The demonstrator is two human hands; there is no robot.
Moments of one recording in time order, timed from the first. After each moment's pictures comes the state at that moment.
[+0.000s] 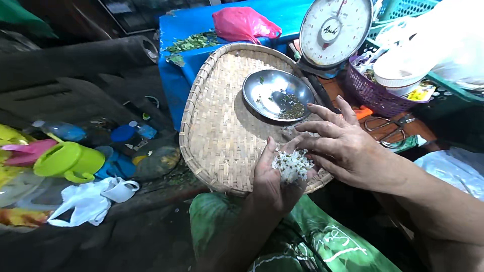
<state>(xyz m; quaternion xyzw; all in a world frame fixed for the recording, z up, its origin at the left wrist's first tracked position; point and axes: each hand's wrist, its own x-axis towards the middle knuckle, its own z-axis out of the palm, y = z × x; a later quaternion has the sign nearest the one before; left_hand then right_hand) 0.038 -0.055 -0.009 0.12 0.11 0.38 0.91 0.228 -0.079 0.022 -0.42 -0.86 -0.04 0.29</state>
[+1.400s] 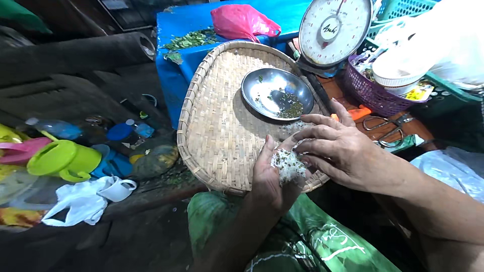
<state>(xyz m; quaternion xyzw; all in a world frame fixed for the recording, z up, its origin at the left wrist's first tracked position) 0.038 -0.054 -0.012 0.15 0.08 0.38 0.91 0.225 -0.081 0.022 -0.42 -0.87 -0.03 0.28</state>
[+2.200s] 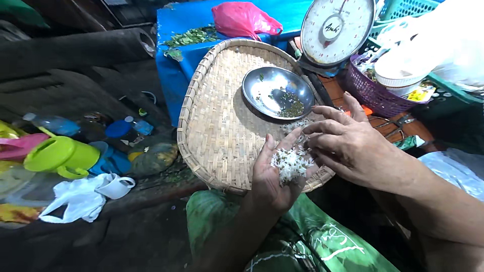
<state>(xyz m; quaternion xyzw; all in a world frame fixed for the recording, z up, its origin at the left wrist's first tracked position) 0.038 -0.052 -0.012 0.15 0.09 0.37 0.91 0.233 -0.083 0.029 -0.45 -0.86 -0.06 0.24</state>
